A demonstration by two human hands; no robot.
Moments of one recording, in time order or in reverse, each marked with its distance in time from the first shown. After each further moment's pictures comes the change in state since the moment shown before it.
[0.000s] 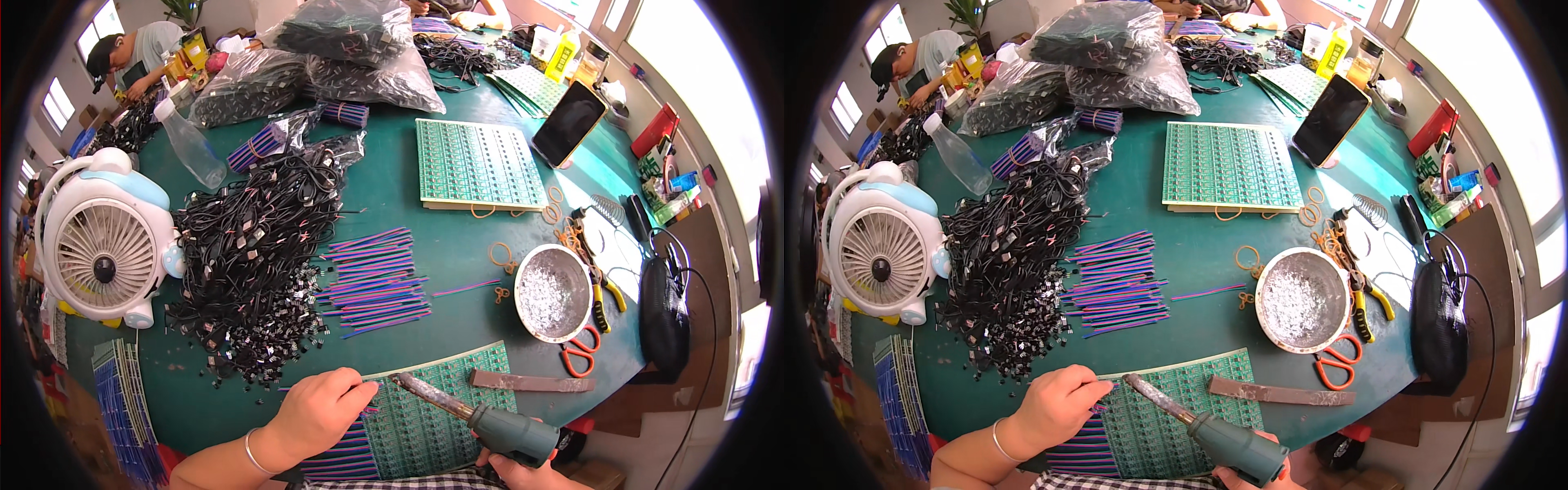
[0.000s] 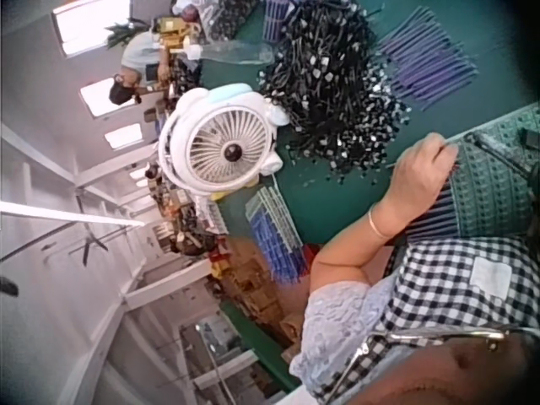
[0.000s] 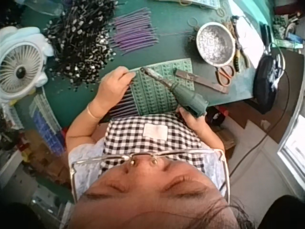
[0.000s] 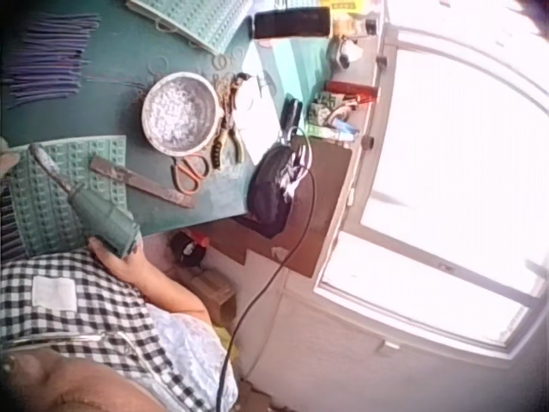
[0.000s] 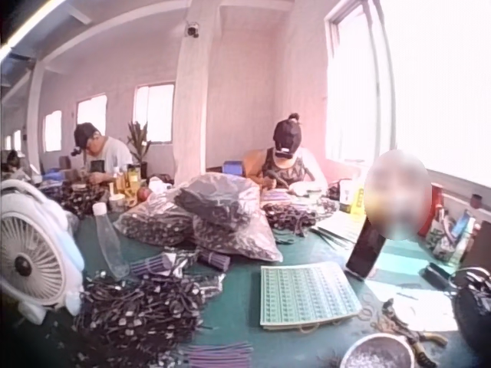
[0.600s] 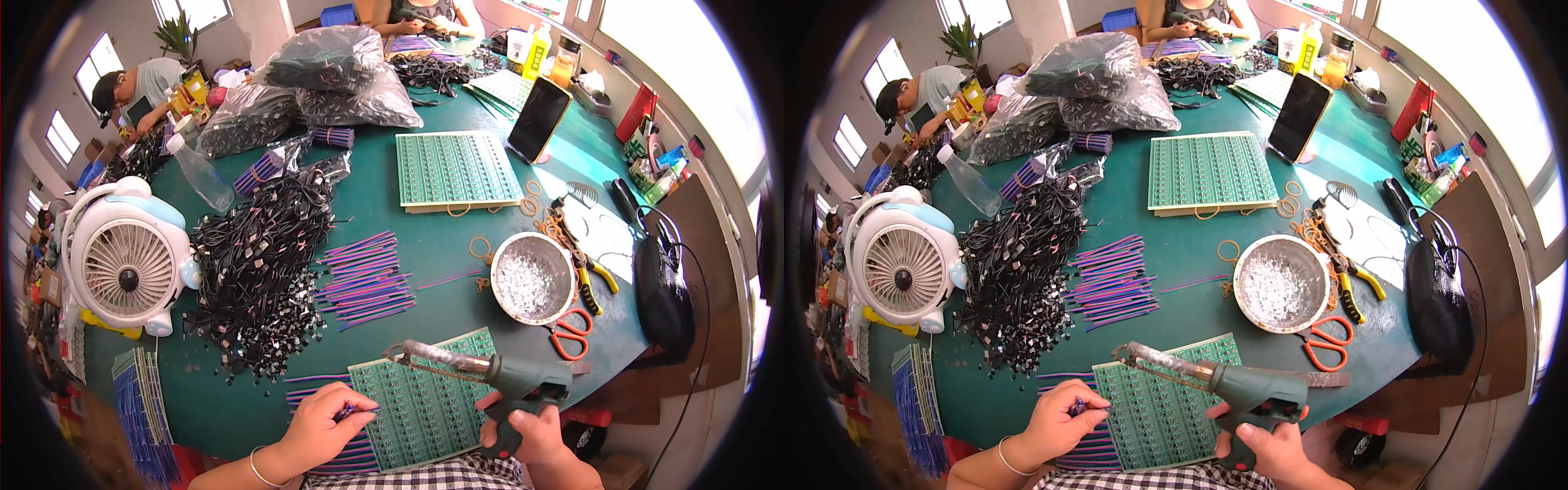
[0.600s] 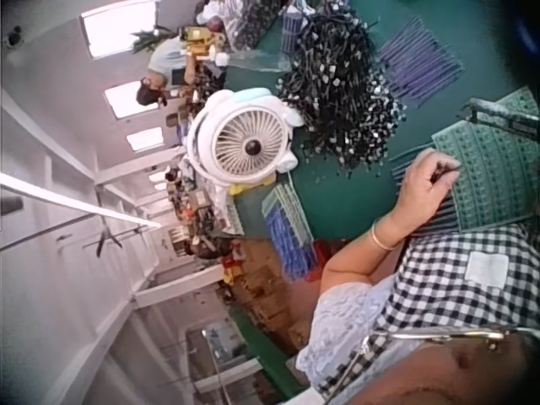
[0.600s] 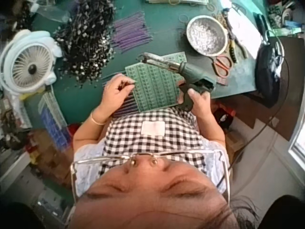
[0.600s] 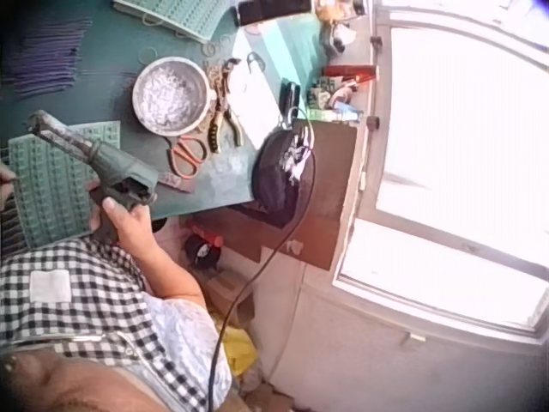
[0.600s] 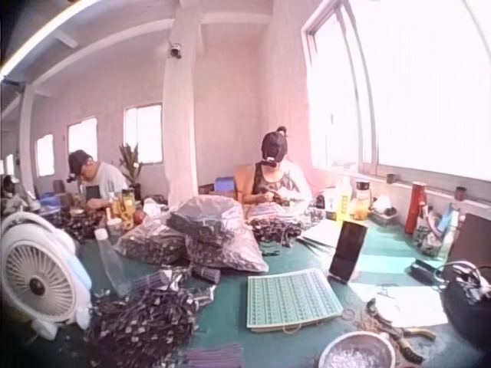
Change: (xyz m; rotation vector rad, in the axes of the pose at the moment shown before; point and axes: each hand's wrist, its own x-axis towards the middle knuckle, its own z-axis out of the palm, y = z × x) left_hand -0.023 0.040 -0.006 -0.714 -0.127 -0.567; right_hand 0.012 -0.003 -0.009 0.793 0.089 0.147
